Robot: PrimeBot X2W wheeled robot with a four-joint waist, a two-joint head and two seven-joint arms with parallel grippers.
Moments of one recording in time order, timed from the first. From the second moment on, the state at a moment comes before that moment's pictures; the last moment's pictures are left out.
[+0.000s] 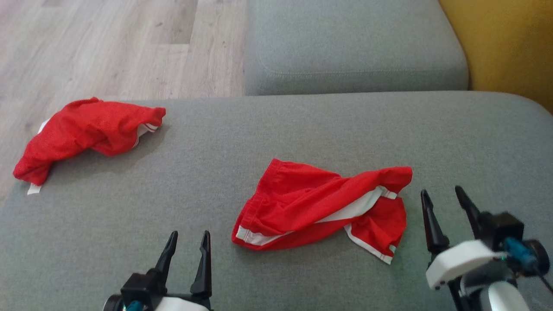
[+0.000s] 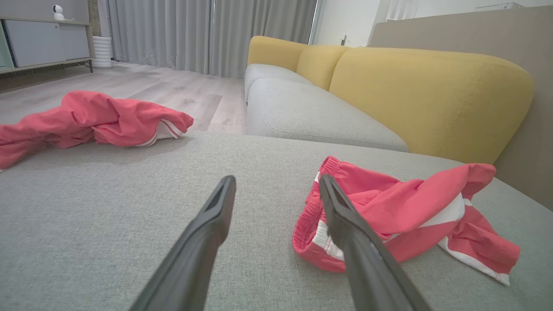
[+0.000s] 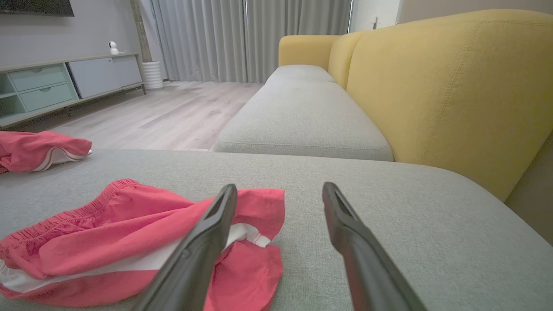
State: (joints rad) left arm 0.01 0.25 -0.55 0.21 -0.56 0.17 -0.25; right arm 0.02 -0.05 -0.01 0.17 0.04 0.12 -0.01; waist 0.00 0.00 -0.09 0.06
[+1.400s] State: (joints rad) left arm 0.01 0.23 -0.56 0.28 -0.49 0.11 -0.15; right arm 0.07 -0.05 0.06 0.24 0.10 0.12 -0.10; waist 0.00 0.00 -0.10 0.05
